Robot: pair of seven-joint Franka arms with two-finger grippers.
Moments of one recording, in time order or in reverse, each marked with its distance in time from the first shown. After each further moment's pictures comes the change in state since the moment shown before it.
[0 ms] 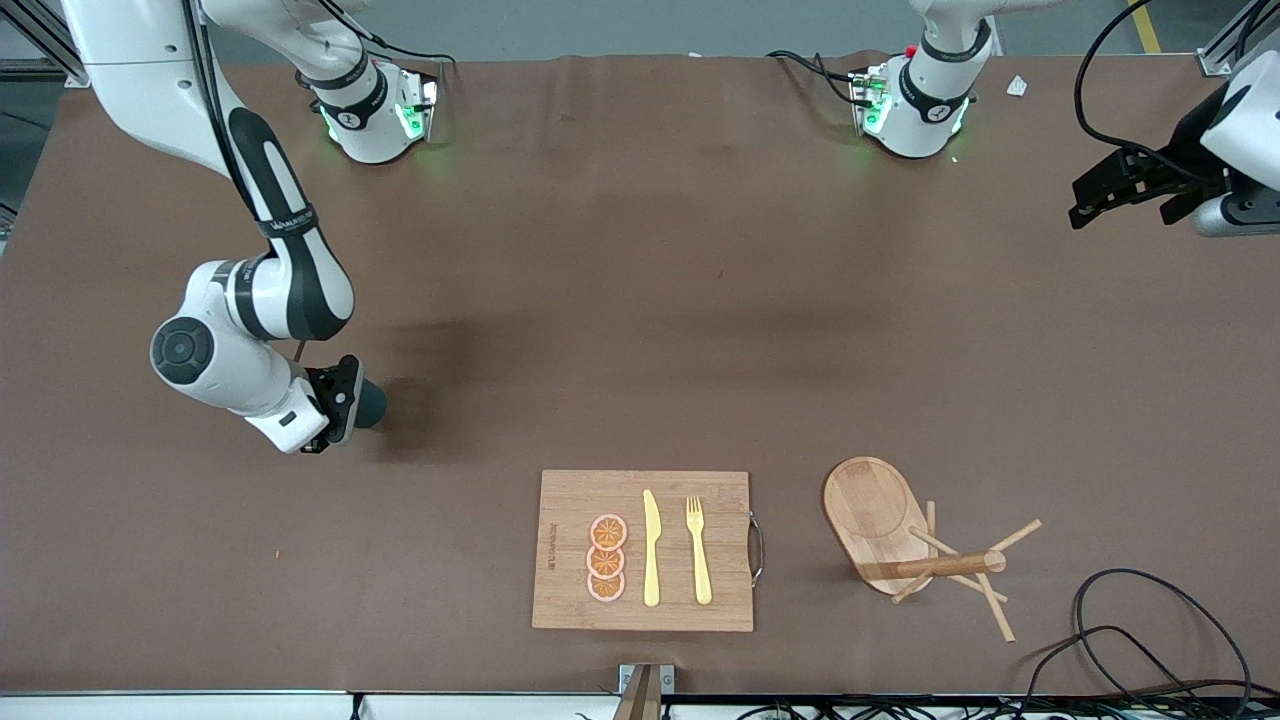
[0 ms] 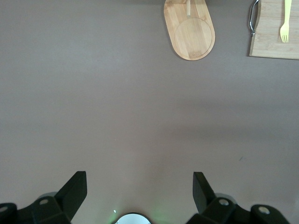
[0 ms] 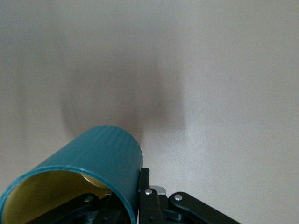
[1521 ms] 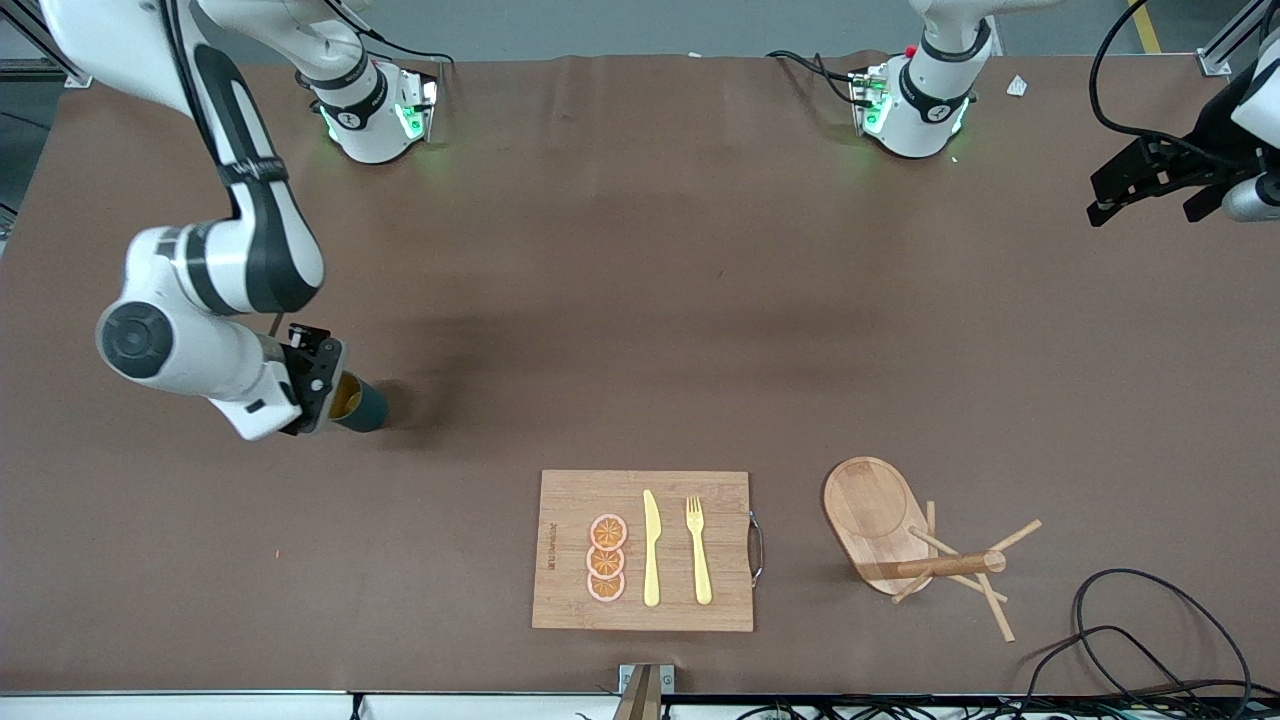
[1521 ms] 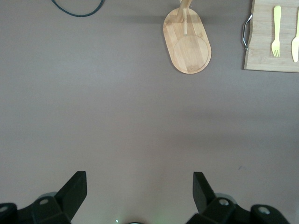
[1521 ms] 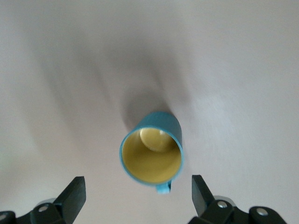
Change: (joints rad) left arm -0.004 0.020 -0.010 0.078 0.022 0.001 0.001; right arm 0.003 -0.150 0.008 0.156 -0.048 -0.479 0.428
